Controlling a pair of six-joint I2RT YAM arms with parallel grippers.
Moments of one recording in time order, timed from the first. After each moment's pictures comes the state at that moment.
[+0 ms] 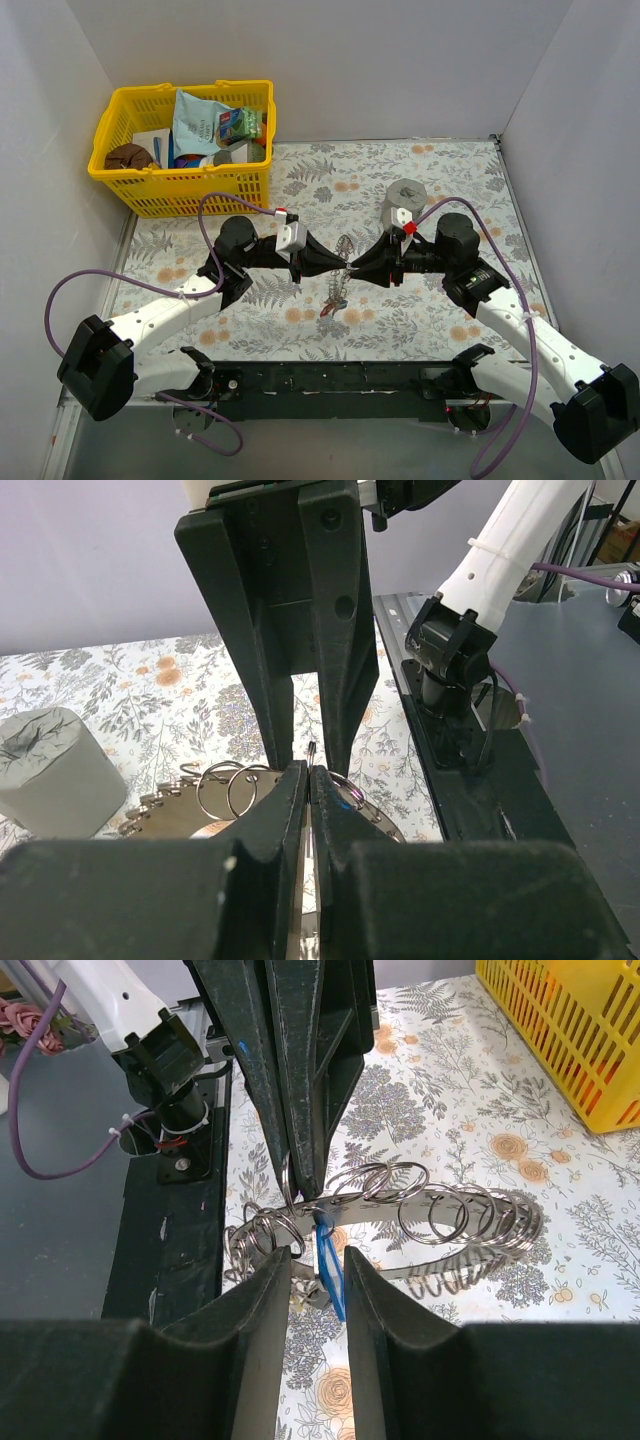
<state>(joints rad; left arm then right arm) -0.69 1.17 0.69 0.62 0.95 -0.02 0.55 0.92 0.67 0.09 -0.97 -0.02</state>
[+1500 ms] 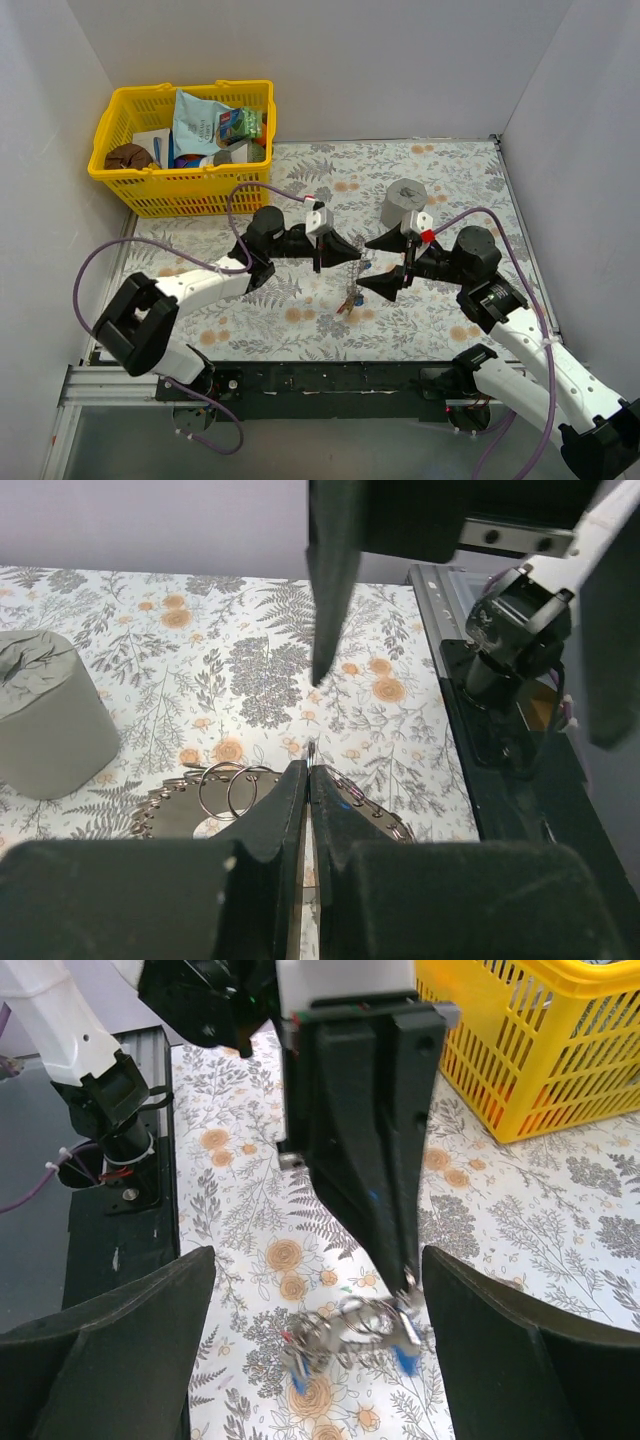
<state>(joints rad) -0.70 1.39 0.74 0.66 0.89 -0.04 0.55 0.76 0.64 0.06 -0.81 -0.01</state>
